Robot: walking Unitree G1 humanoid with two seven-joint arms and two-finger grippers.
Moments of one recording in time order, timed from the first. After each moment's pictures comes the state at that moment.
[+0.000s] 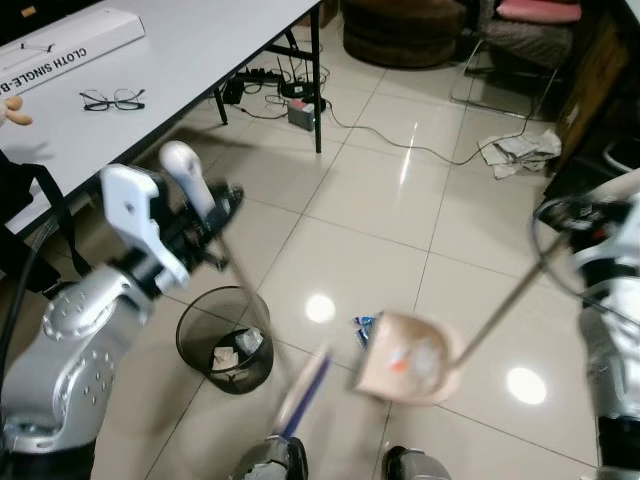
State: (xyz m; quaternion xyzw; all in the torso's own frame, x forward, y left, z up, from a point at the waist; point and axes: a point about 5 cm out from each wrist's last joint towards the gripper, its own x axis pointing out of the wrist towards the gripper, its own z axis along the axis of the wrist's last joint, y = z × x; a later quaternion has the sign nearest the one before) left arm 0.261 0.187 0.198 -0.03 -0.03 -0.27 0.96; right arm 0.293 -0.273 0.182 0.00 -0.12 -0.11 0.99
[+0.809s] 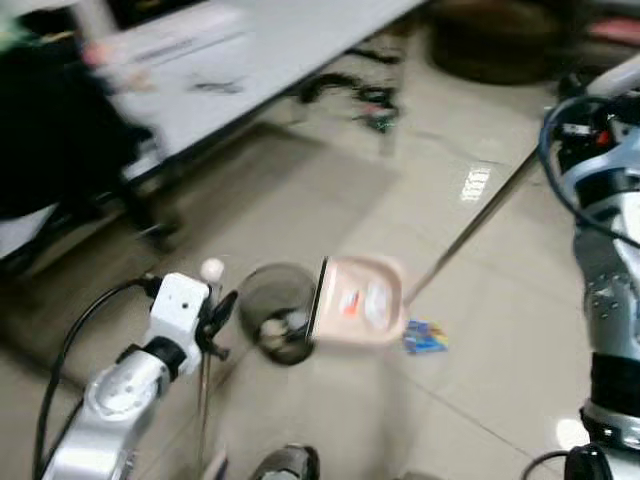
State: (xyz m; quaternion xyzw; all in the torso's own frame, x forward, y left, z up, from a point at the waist) left arm 0.235 0.191 0.099 0.09 0.10 -0.16 0.98; right arm 0.313 -0.228 0.267 0.05 -0.21 -0.02 0.98
